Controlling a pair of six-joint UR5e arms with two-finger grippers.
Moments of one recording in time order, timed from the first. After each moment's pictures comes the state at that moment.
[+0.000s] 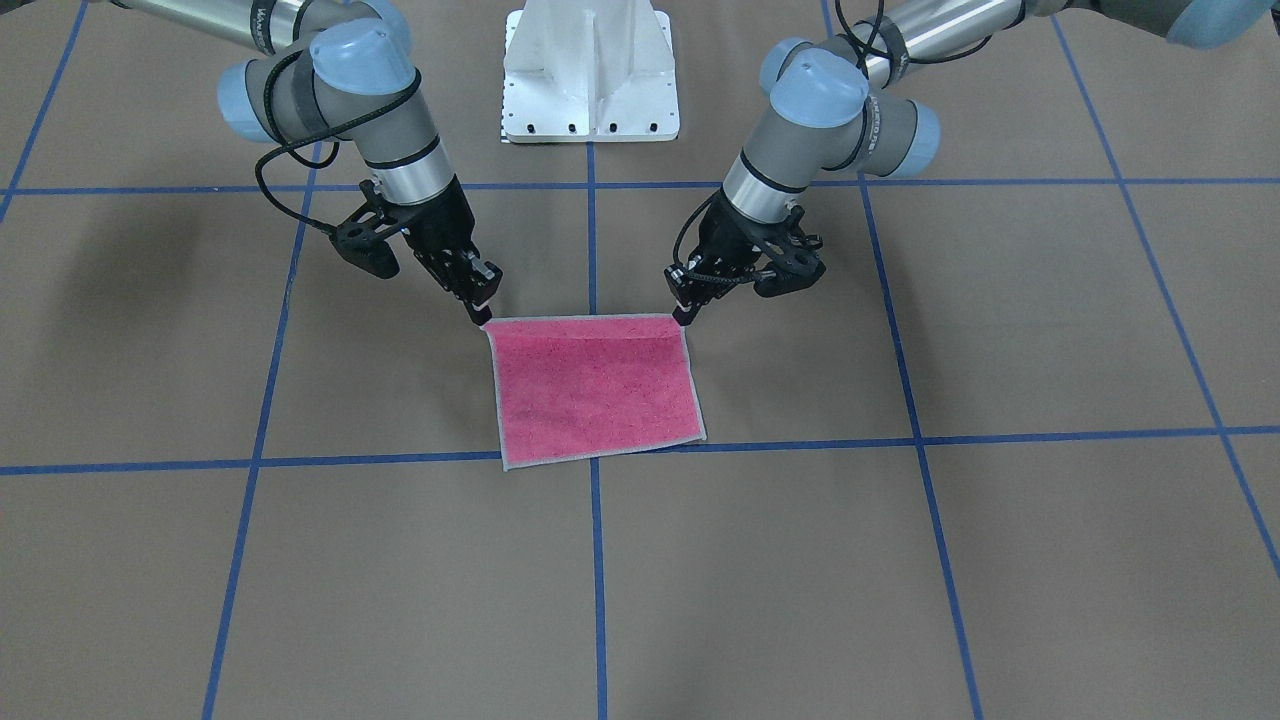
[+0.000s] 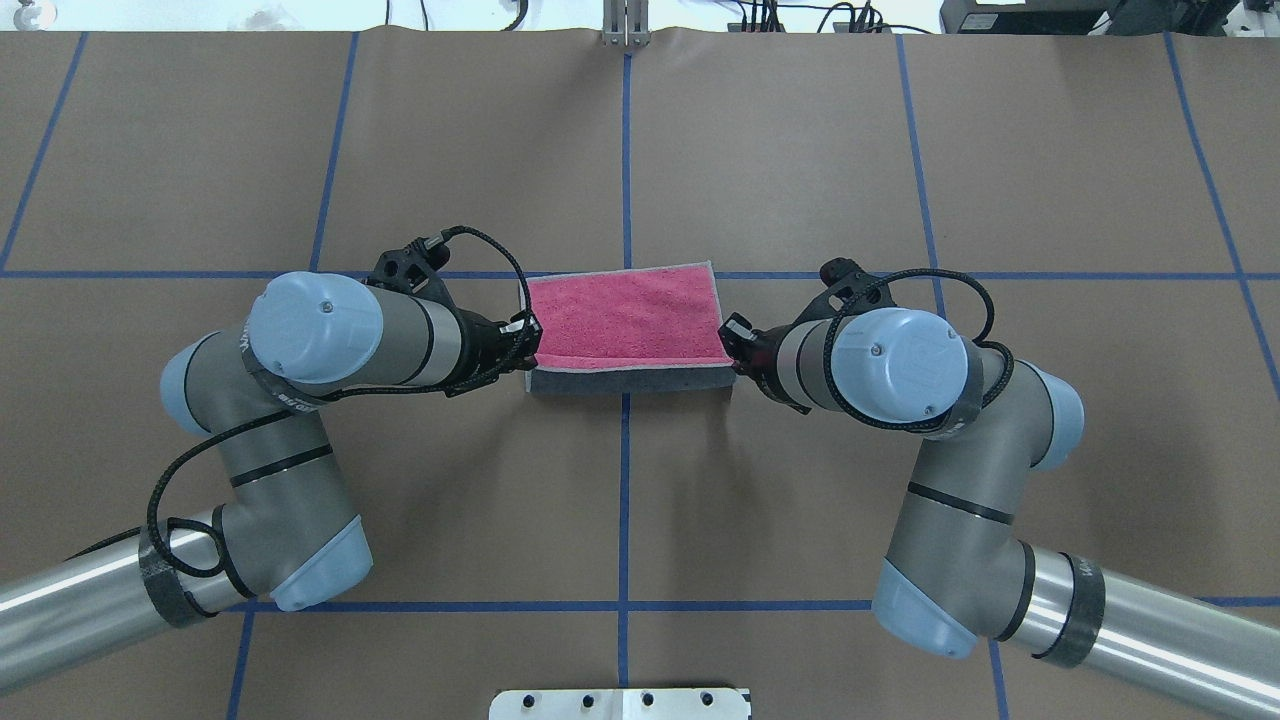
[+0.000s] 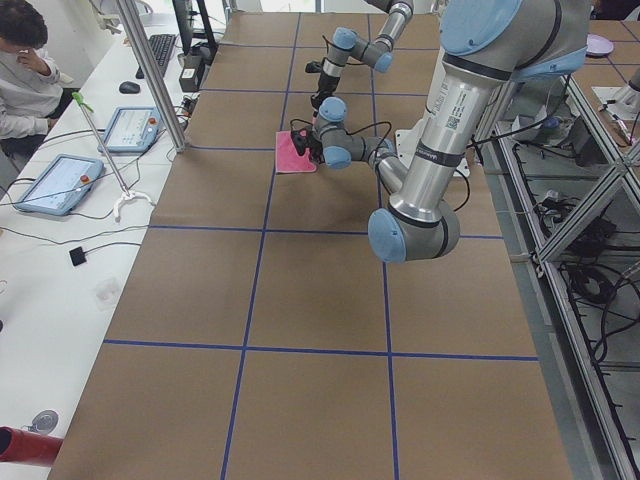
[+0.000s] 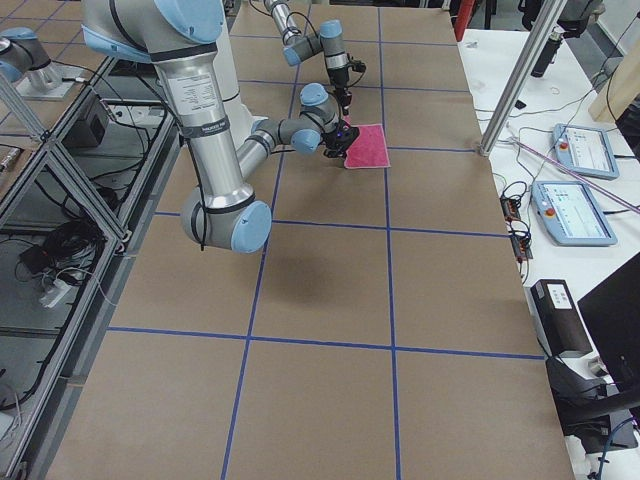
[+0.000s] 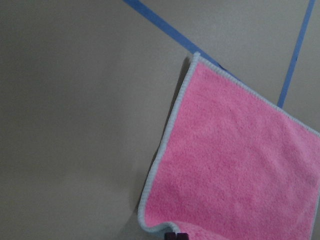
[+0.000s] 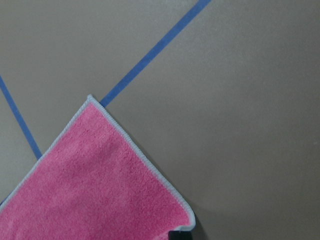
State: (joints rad) left arm -0.53 -2.08 -1.64 -2.17 -1.77 -1.81; right arm 0.48 -1.14 1.77 -1.17 1.62 1.99
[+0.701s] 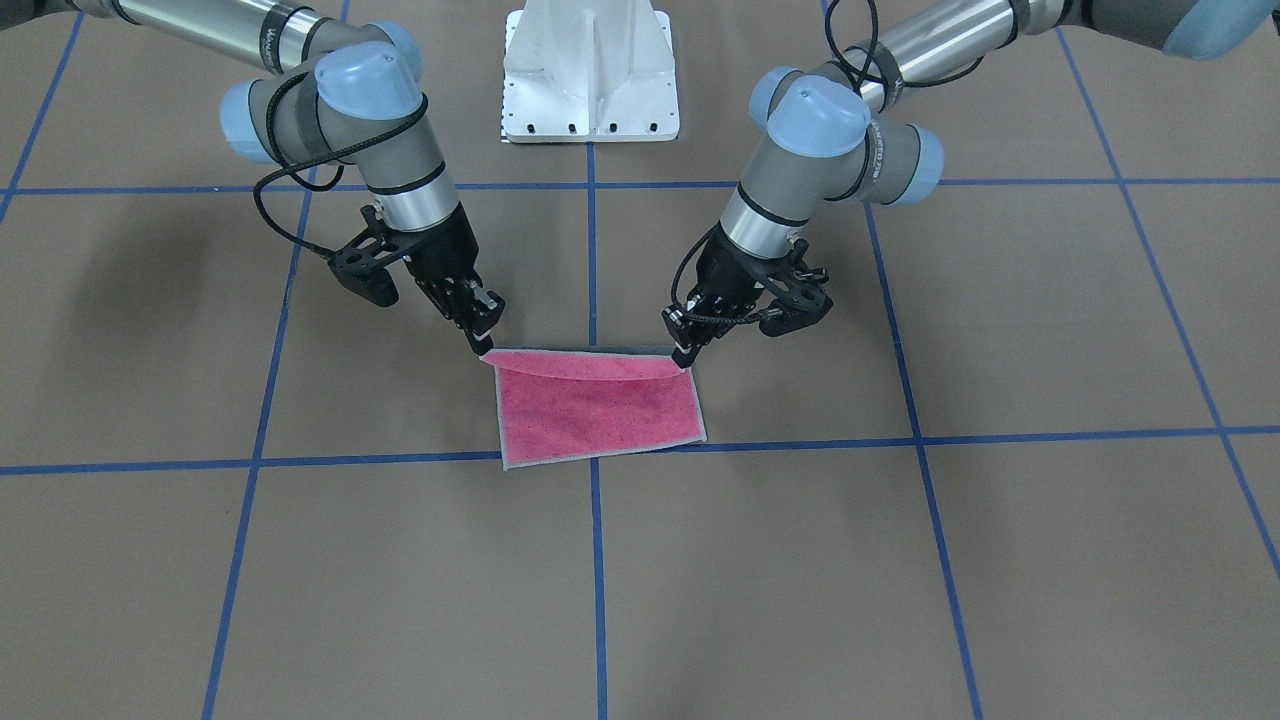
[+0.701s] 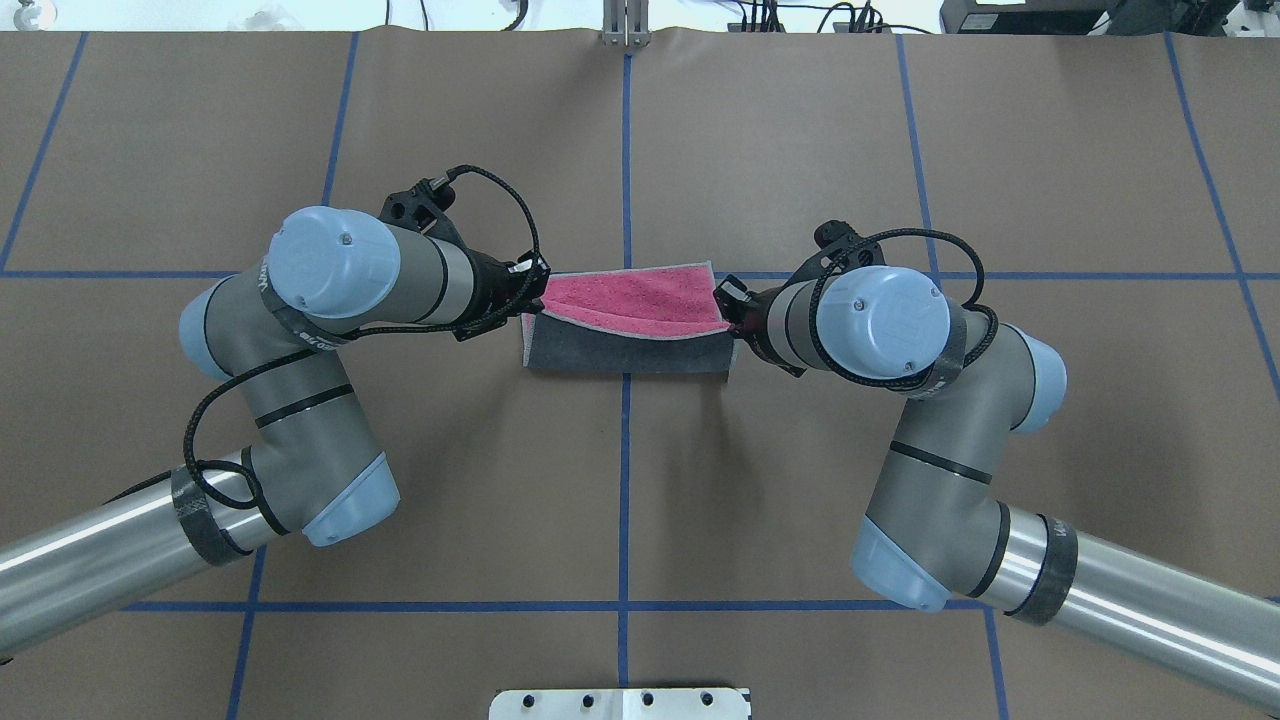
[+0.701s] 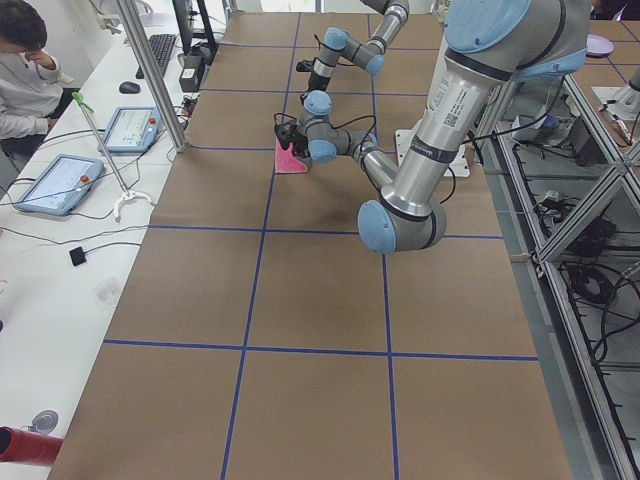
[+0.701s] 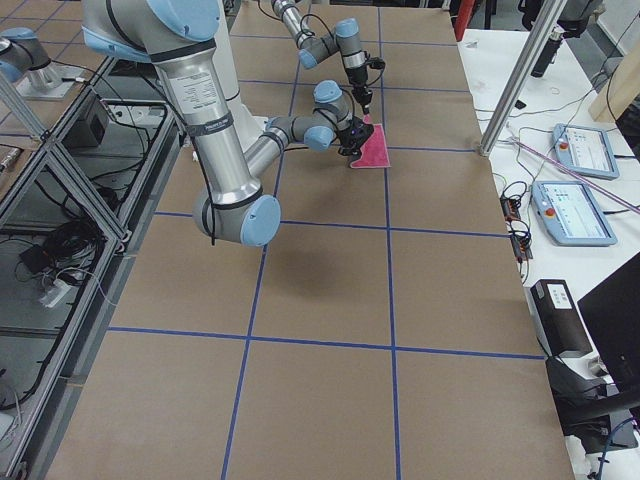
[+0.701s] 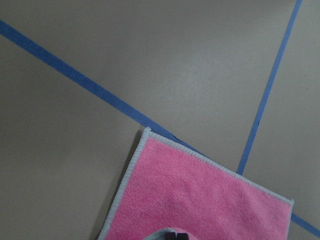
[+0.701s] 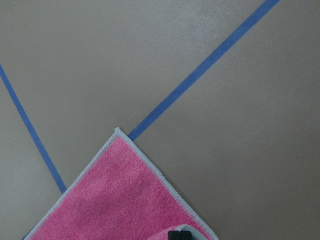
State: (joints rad) left arm -0.60 -2.15 -1.56 -2.17 -1.77 -1.80; right arm 0.53 -1.09 1.71 -1.17 1.62 1.97
